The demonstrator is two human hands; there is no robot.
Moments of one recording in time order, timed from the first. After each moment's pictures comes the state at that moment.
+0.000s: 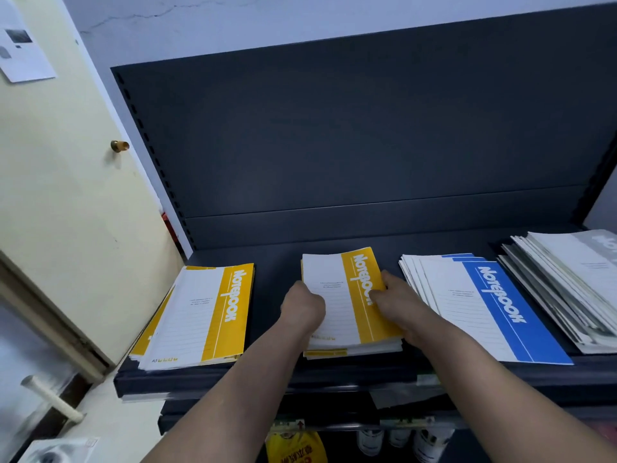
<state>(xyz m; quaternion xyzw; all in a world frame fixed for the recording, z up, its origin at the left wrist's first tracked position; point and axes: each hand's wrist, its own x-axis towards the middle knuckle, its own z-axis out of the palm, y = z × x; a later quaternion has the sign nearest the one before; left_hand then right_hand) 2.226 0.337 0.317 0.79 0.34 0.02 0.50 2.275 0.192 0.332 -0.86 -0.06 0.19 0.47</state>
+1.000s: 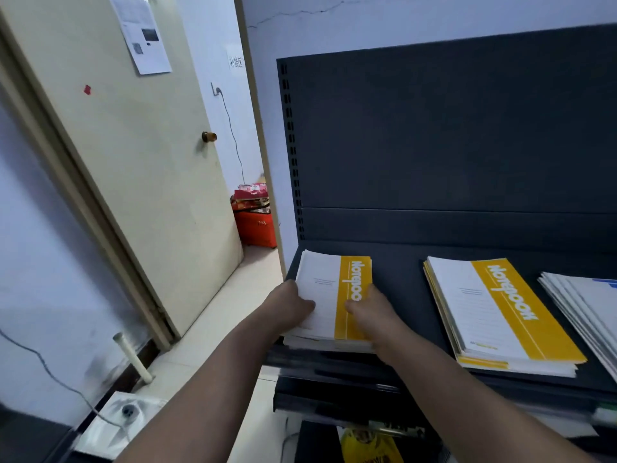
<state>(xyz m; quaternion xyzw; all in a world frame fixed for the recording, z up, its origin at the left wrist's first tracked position) 2.099 0.546 0.341 0.87 0.33 -0.02 0.36 2.171 0.414 0.317 -0.80 -0.10 0.25 0.54</state>
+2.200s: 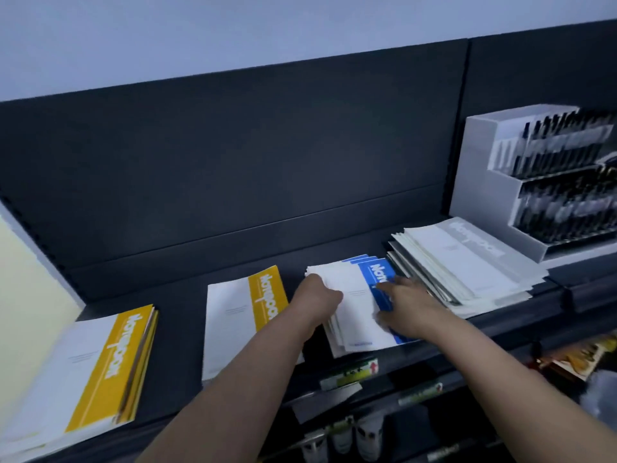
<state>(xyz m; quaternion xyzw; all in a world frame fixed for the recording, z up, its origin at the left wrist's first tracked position) 2.276 0.189 0.354 0.87 0.16 -0.06 0.46 2.289 0.026 0.338 -0.98 -0.10 0.10 0.17</state>
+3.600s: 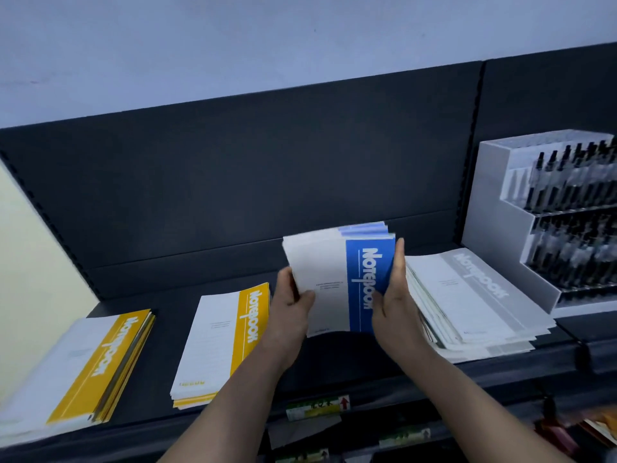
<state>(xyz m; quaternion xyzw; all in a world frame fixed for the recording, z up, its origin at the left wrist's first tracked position) 2.284 0.173 0.340 0.69 0.06 0.17 0.70 2.309 0.014 0.339 -0.80 -0.19 -0.15 0.54</state>
